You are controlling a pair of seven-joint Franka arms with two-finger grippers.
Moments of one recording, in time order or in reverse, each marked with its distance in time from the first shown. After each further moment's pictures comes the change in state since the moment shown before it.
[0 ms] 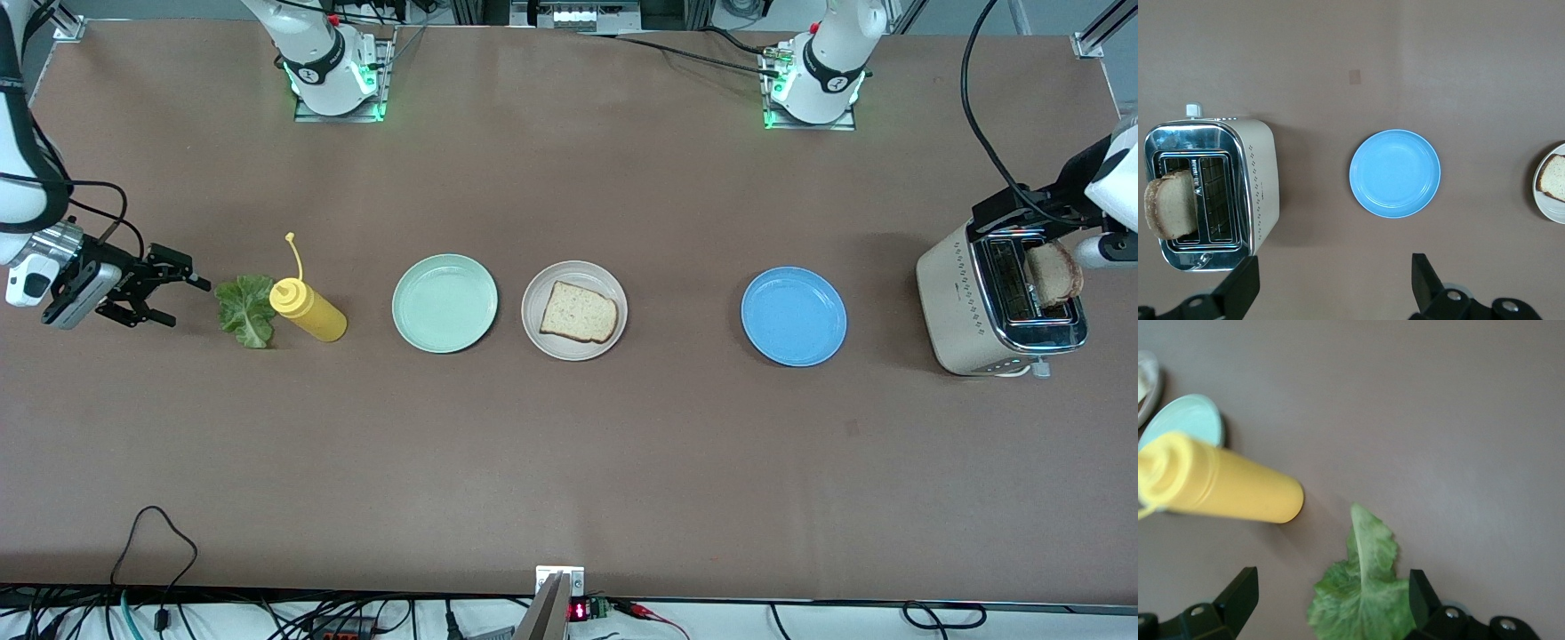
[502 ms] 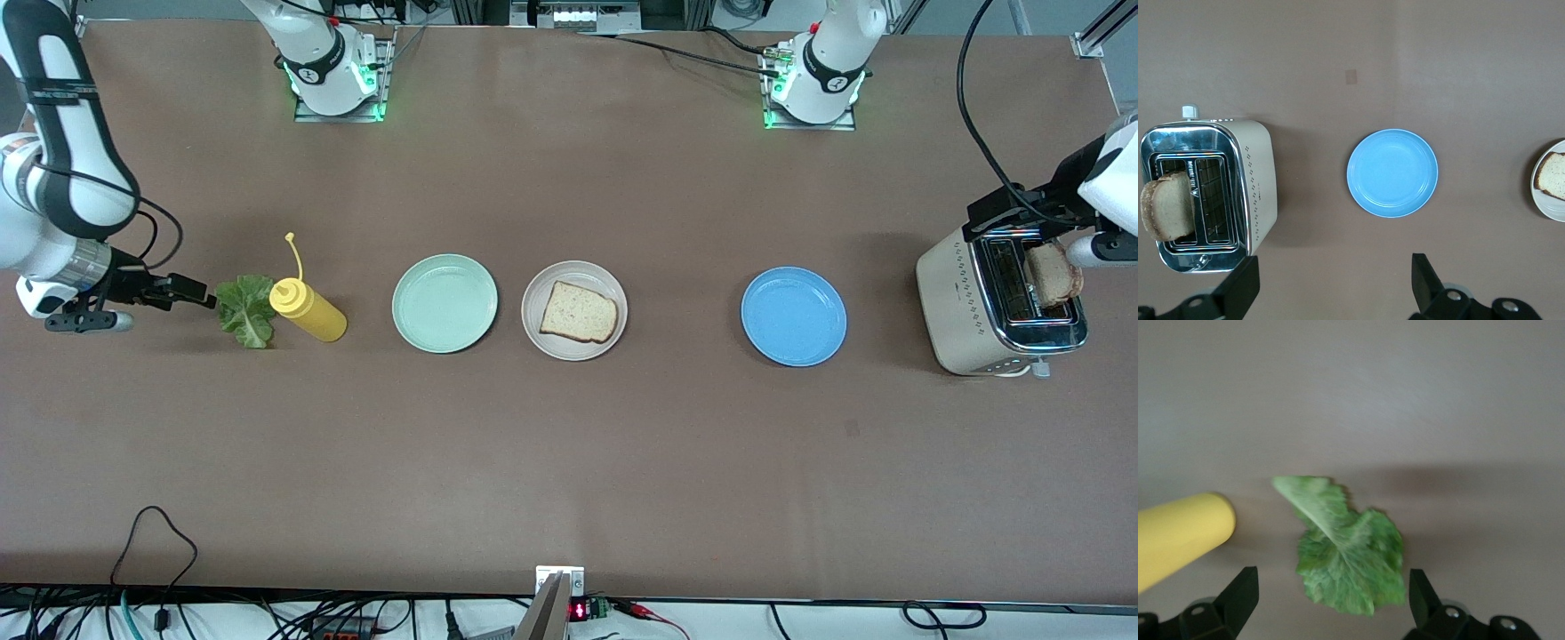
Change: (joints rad) left arm -0.002 0.000 -0.009 0.000 0.000 0.000 0.000; right arm 0.069 0.020 0.011 -0.001 -0.431 0.069 0.921
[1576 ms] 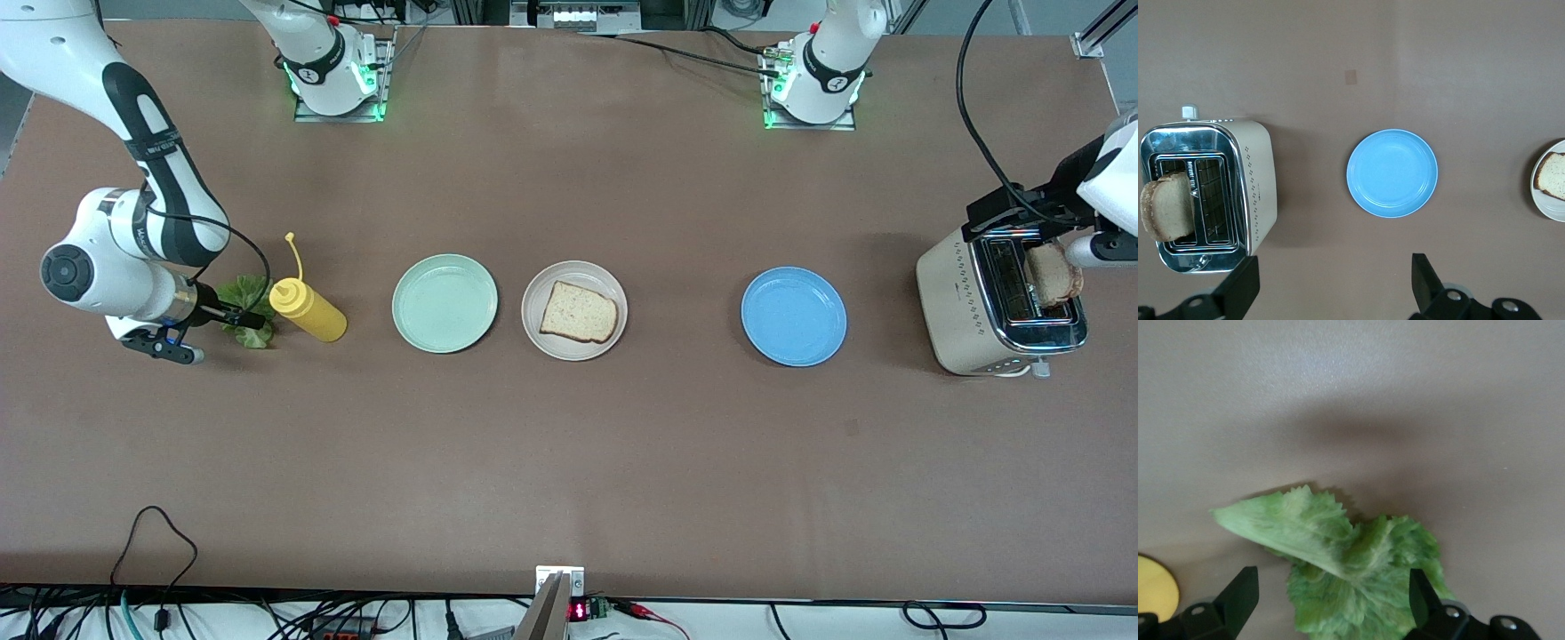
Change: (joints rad) left arm 0.000 0.000 0.000 0.000 0.000 0.001 0.000; right arm 0.077 0.191 0.029 0.039 -0.248 0.059 0.423
